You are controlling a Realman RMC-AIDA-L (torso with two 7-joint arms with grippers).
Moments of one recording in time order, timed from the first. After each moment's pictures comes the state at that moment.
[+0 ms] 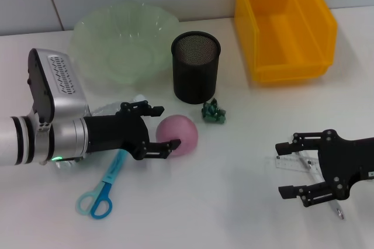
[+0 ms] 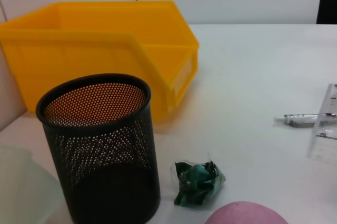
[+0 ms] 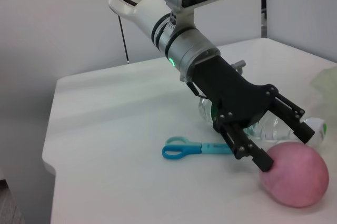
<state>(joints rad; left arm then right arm) -0.69 -2.08 1.12 0.38 1.77 1.12 -1.02 0.45 2.00 -0.64 -0.69 -2.18 -1.80 1.12</state>
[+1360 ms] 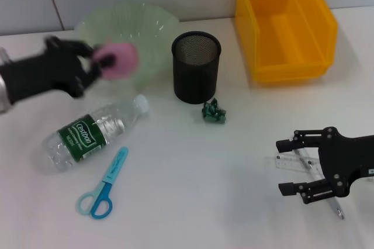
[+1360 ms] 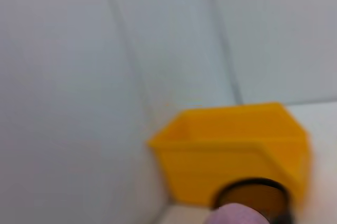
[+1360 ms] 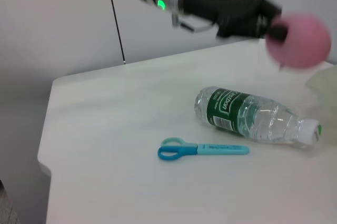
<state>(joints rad) -0.47 -2.06 1.04 0.82 1.68 1.26 -1.09 0.45 2.00 -0.63 -0.70 -2.18 -1.80 1.13</state>
